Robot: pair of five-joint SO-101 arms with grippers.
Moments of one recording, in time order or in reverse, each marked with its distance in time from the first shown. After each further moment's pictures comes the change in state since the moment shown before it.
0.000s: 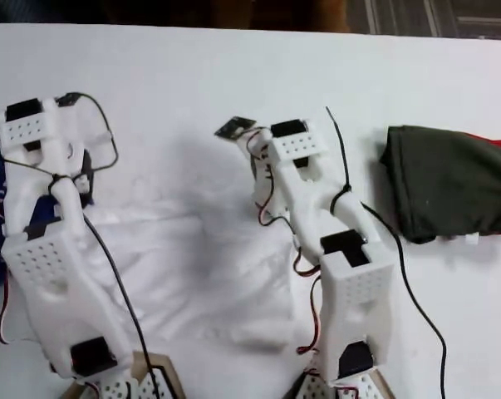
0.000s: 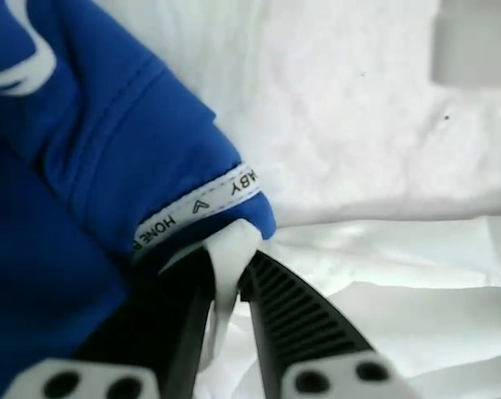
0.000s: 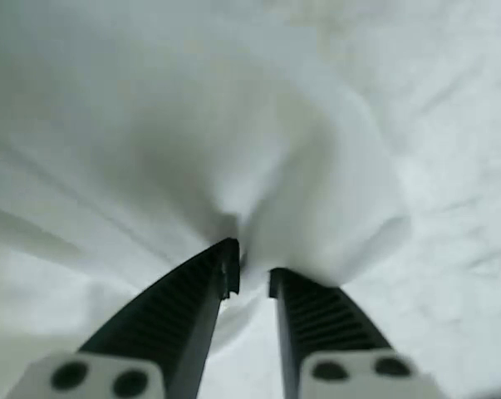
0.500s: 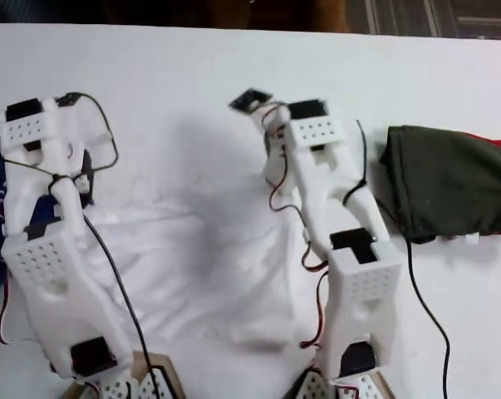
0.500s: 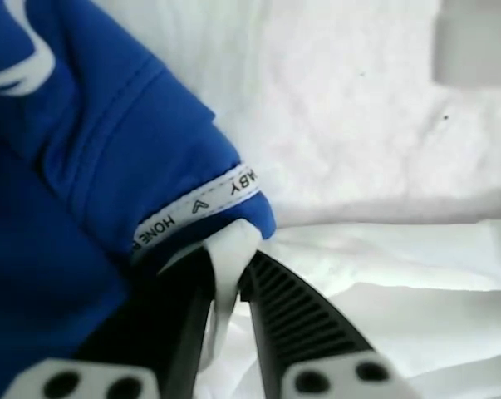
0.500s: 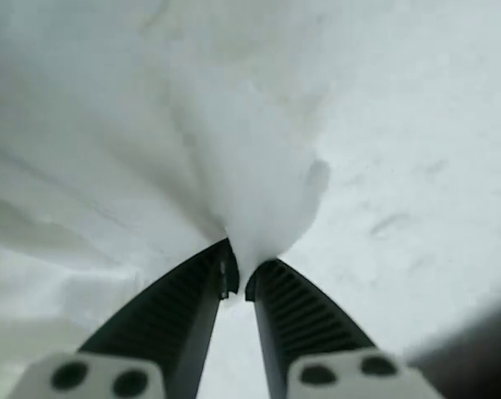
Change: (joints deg) left arm 0.0 0.0 0.0 0.0 0.0; right arm 4.3 0.2 -14.2 7.0 0.0
